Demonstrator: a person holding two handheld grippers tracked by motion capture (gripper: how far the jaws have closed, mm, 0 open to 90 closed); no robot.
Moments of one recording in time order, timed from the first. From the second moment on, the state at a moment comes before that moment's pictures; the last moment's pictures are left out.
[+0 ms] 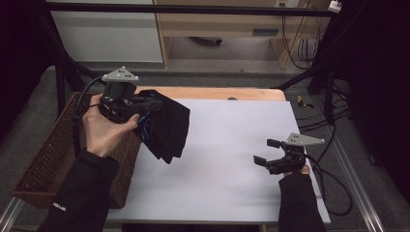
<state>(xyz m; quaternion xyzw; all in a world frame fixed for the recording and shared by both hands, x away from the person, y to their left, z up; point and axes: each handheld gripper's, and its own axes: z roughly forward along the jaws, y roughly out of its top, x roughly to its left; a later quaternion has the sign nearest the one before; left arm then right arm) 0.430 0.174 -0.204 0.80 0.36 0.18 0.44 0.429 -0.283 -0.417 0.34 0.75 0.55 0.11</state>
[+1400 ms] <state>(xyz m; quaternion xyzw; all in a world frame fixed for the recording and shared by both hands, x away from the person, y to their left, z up) 0.422 0.231 -0.168 0.78 0.38 0.21 0.45 0.429 -0.283 -0.417 0.34 0.75 0.55 0.11</state>
